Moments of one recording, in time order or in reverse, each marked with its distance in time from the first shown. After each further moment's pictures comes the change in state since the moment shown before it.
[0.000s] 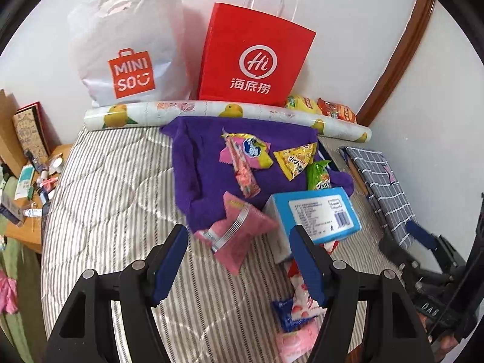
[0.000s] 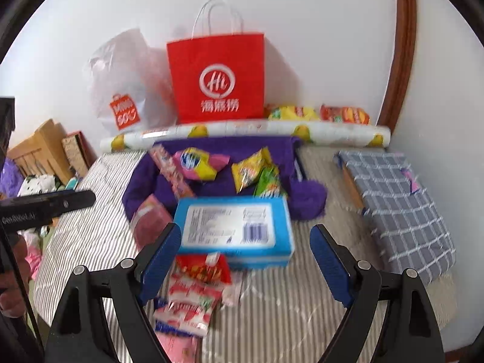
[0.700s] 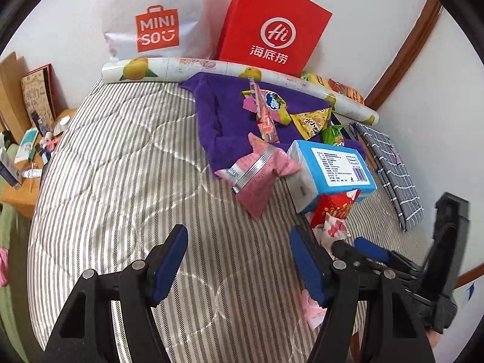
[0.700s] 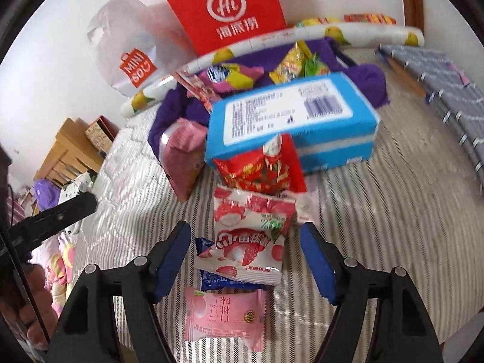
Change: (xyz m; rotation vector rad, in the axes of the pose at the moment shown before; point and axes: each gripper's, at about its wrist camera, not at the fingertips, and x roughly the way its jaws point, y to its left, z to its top) left arm 0.005 0.034 -0.064 -0.059 0.053 -0.013; right arm 0.059 0.025 -0.083 0.211 0.223 0.222
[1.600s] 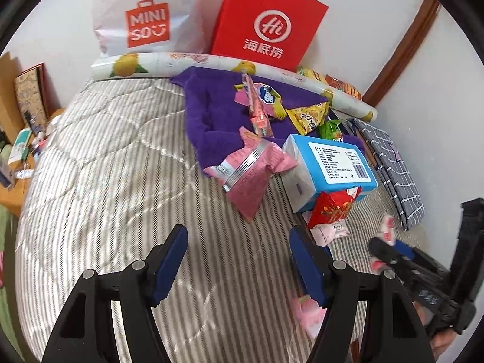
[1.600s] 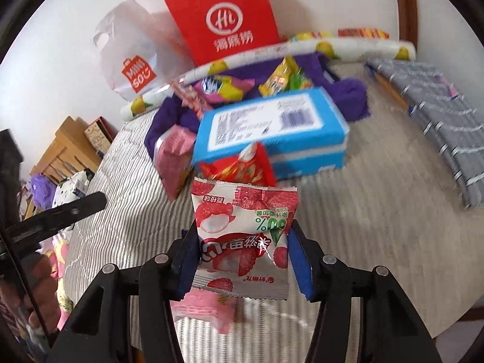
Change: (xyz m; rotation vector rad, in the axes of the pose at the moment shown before) left arm 0.026 -0.012 0.005 0.024 0.017 -0.018; right arm -0.032 -0.021 -0.002 -0.050 -0.071 -0.027
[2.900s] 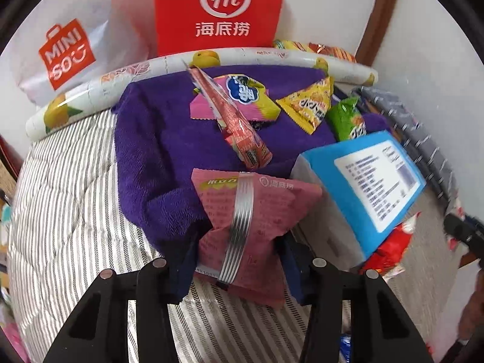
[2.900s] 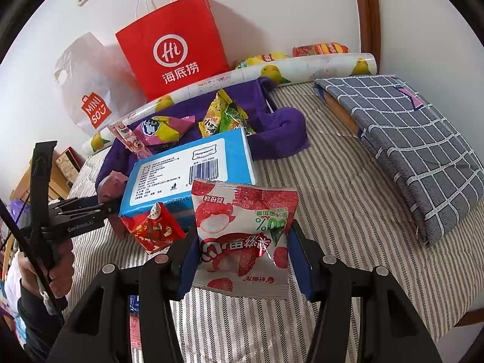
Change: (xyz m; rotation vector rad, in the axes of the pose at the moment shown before) left arm 0.088 -0.027 0.057 0.244 0.028 0.036; right arm -0.002 -0.064 0.030 0.064 -0.089 -0.115
